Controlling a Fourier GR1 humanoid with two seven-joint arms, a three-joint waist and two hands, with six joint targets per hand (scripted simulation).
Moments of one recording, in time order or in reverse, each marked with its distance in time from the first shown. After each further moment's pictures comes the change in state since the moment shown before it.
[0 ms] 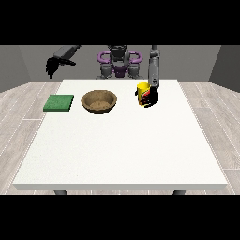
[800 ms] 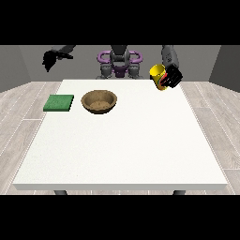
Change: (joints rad) left arm -0.184 0.271 -0.181 0.011 -0.327 0.120 0.526; right arm 0.002 -0.034 -0.039 0.203 -0.015 0.022 0.067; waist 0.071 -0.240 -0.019
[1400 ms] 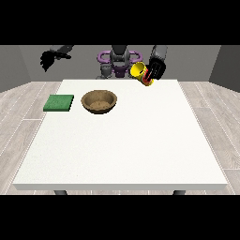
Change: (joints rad) left arm -0.133 -0.095 -0.213 -0.023 -0.341 0.104 0.424; right arm -0.005 -0.027 -0.018 0.126 0.008 0.043 -0.052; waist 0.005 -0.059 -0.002
